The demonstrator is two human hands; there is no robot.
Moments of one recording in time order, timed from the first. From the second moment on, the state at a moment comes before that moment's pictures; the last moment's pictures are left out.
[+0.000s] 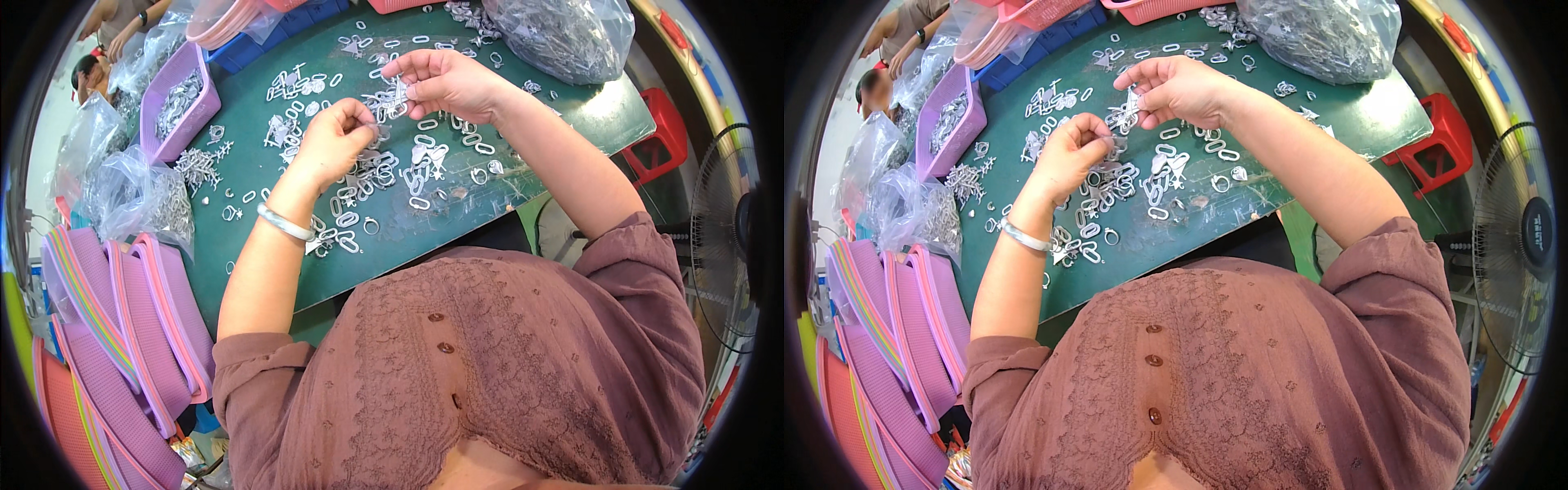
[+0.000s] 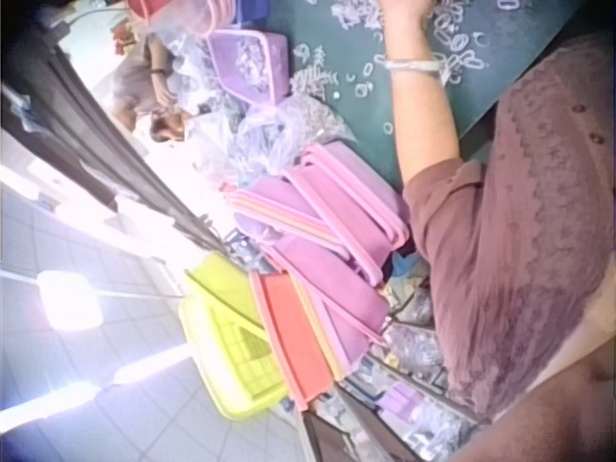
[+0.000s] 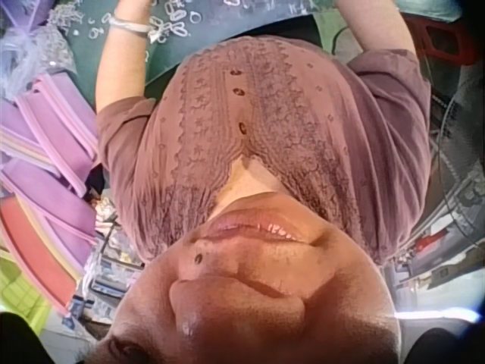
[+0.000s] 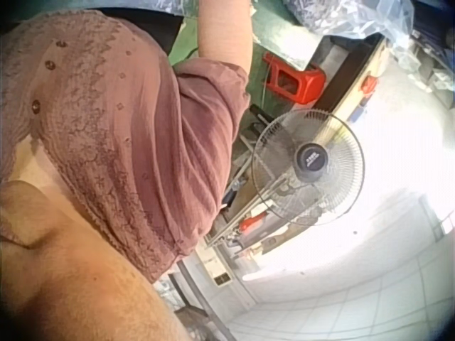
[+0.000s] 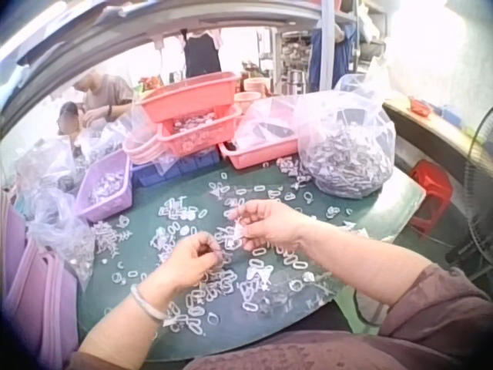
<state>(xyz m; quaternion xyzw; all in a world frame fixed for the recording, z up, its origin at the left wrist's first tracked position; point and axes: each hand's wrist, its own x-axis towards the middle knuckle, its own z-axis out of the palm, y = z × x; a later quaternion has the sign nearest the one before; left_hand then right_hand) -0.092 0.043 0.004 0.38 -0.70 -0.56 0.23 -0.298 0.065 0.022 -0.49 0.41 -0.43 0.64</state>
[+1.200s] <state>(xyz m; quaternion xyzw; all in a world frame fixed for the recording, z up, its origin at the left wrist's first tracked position) -0.062 0.043 0.035 0.46 -0.62 -0.48 0.41 -0.225 0.069 0.039 -0.84 0.46 -0.29 -0.06</state>
